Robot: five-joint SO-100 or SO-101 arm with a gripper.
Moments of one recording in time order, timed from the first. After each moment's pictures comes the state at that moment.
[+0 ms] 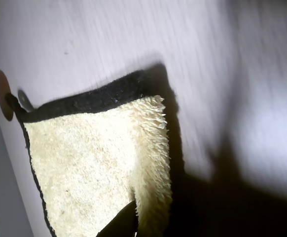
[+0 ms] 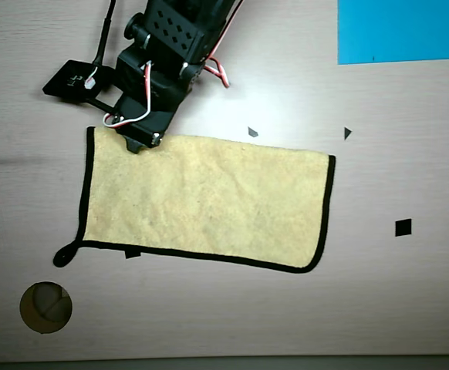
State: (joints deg) arm 33.7 80.9 112.2 9.2 -11.4
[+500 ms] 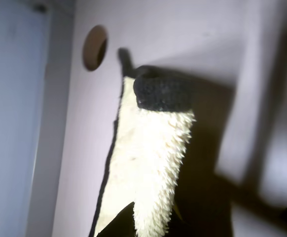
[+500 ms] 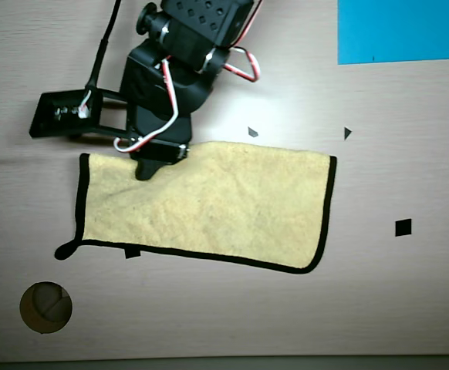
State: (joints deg) arm 26.8 96.3 113.0 12.0 -30.3
